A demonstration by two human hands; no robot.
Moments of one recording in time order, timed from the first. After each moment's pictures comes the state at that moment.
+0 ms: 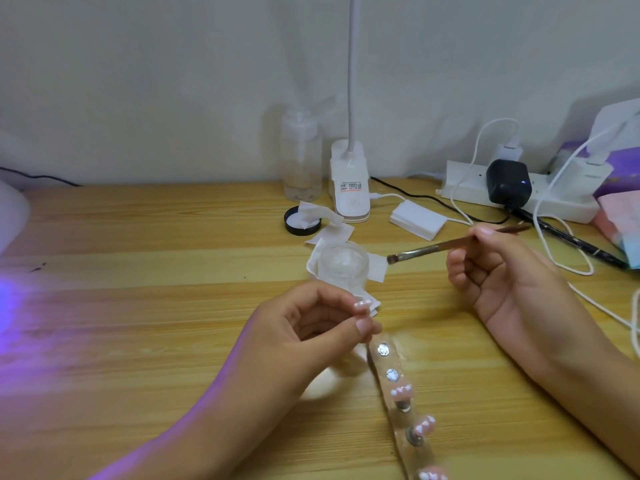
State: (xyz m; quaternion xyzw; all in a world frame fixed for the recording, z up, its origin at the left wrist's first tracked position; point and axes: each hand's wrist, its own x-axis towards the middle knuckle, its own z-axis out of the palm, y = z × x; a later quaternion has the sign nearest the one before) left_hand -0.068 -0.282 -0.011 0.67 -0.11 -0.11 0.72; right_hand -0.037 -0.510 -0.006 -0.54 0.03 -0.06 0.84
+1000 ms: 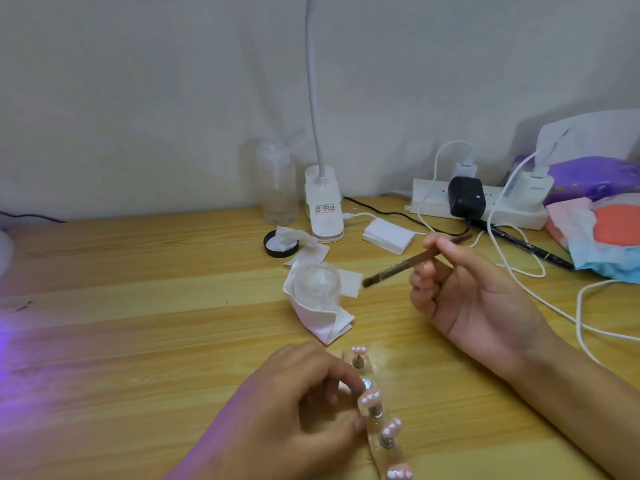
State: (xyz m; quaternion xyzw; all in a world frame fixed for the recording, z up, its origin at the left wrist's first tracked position) left_hand -0.085 -0.279 -0.020 0.86 -0.28 -0.03 0.42; right_hand -0.040 -0.518 0.002 -0.41 -0.02 0.09 0.91
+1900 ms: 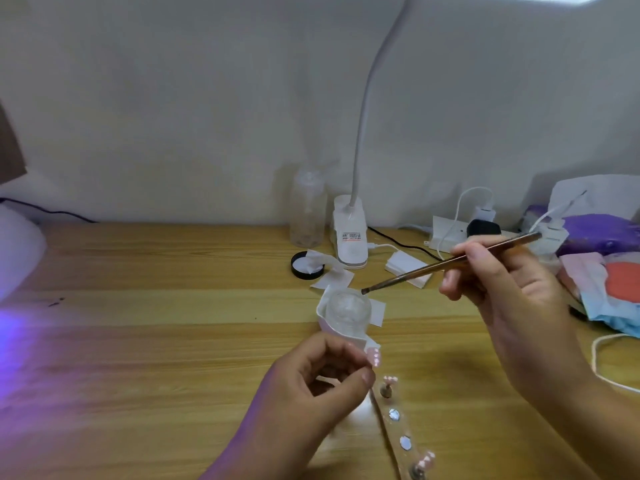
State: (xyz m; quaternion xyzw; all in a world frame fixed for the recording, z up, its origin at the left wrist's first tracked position) left_hand -0.075 -0.282 -0.013 0.68 -0.11 -0.08 0.72; right_hand -0.048 -0.492 0.039 -0.68 -0.09 -0.19 0.70
